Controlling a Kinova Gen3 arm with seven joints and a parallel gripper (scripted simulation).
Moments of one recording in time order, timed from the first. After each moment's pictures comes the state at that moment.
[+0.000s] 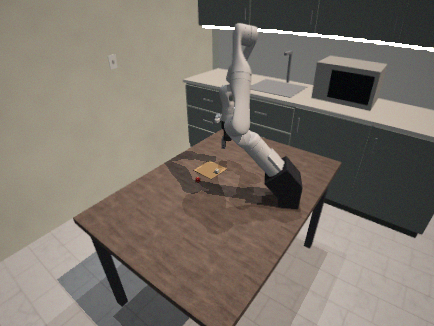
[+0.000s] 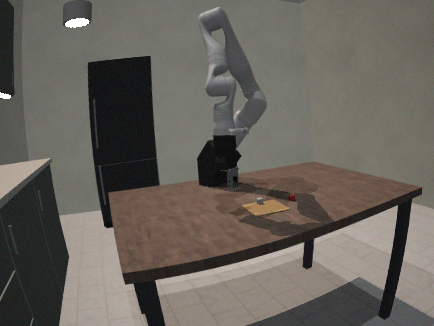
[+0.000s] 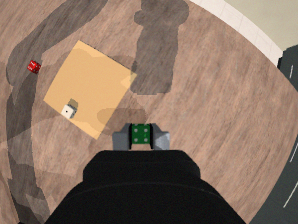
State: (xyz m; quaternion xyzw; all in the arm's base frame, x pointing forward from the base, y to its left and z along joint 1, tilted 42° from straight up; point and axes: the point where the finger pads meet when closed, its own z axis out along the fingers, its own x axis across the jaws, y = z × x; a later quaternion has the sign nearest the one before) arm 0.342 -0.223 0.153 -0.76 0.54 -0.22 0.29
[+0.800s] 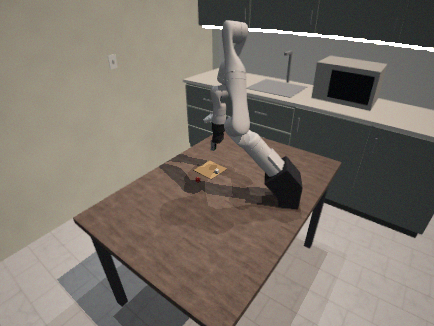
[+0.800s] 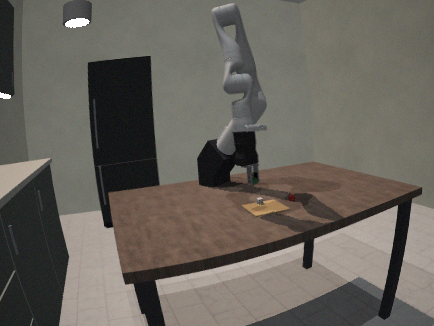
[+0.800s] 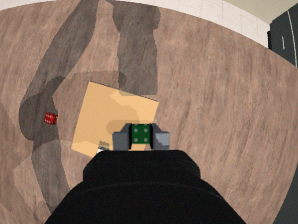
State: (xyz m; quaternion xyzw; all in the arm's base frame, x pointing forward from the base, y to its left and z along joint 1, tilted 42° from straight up) arm 0.359 -0.168 0.195 -0.67 0.63 -0.18 0.34
